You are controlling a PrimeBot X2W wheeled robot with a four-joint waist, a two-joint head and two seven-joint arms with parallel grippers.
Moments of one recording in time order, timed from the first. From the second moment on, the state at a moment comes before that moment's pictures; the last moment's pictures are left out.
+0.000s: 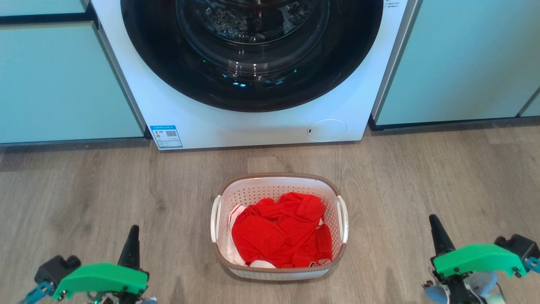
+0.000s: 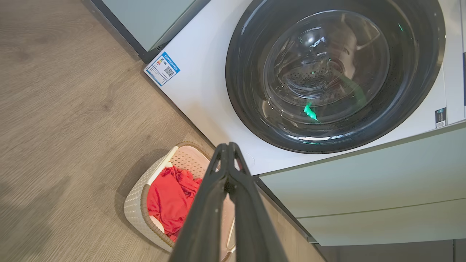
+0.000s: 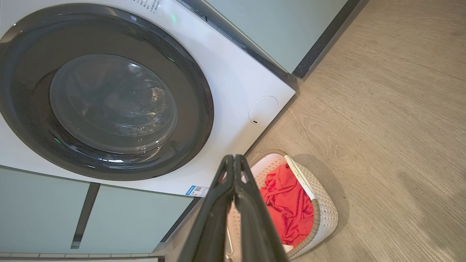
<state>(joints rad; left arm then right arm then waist) 0.07 0.06 -0.03 0.25 -1.04 -0.04 -0.05 0.00 -0.04 -0.01 0.30 1.07 0.13 -0.06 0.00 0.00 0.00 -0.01</state>
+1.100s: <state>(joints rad) 0.00 0.06 0.02 0.27 -1.41 -0.09 0.04 -0.03 -0.05 -0.07 0.29 1.42 0.13 0.03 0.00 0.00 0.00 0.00</state>
